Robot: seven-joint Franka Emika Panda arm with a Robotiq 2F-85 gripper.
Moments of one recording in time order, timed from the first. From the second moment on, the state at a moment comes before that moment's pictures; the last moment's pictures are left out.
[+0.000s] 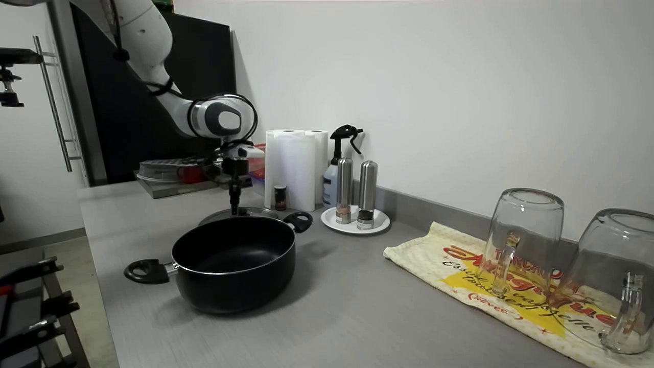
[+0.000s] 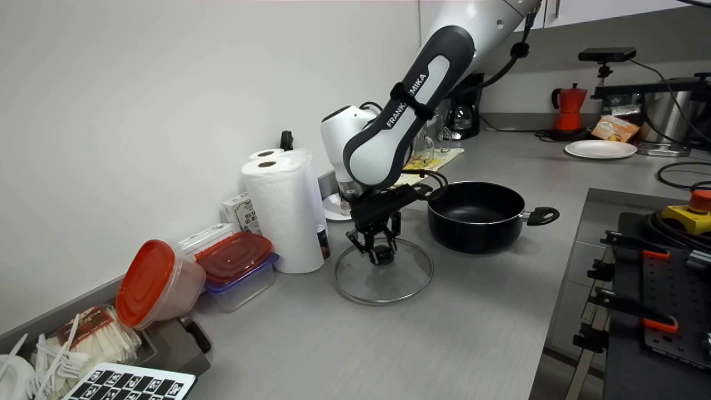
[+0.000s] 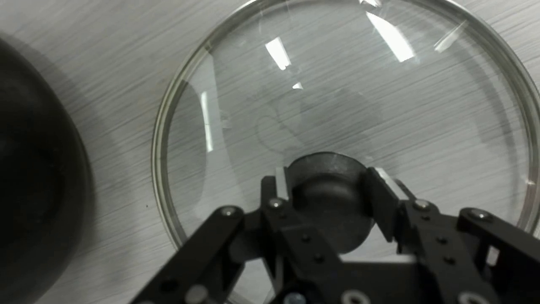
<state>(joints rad) 0.28 0.78 -0.02 -1.66 -0.09 2.29 0.80</state>
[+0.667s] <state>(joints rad) 0.28 0.78 -0.03 -1.66 -0.09 2.28 0.80</state>
